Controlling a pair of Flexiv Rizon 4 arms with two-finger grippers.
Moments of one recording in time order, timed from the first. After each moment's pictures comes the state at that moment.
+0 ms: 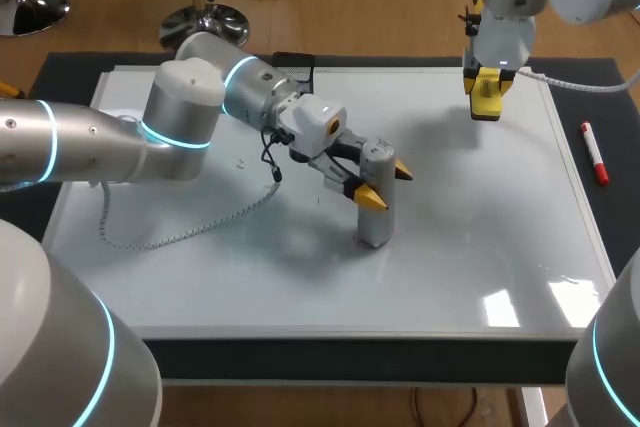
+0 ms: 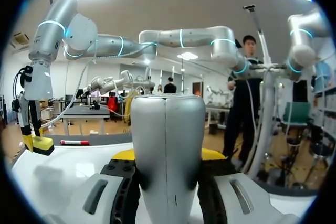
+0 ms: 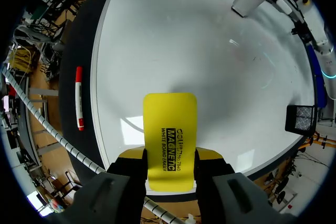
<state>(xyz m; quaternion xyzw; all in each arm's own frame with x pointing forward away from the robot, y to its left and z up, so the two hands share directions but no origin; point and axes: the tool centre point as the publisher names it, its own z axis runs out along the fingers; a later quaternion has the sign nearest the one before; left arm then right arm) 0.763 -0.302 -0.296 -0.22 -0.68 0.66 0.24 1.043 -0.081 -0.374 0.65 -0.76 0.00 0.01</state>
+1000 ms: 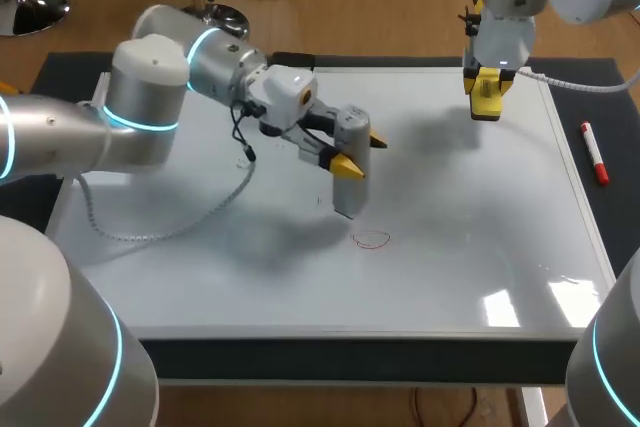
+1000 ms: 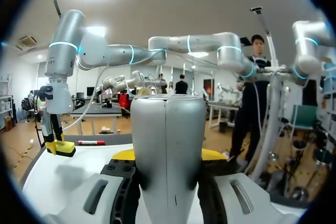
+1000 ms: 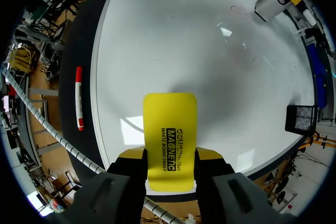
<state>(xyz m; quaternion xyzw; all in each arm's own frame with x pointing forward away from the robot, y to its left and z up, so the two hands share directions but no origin) 0.796 -0.260 -0.259 -0.19 -0.70 0.66 0.20 1.043 -0.081 -0.374 0.65 -0.76 0.00 0.01</state>
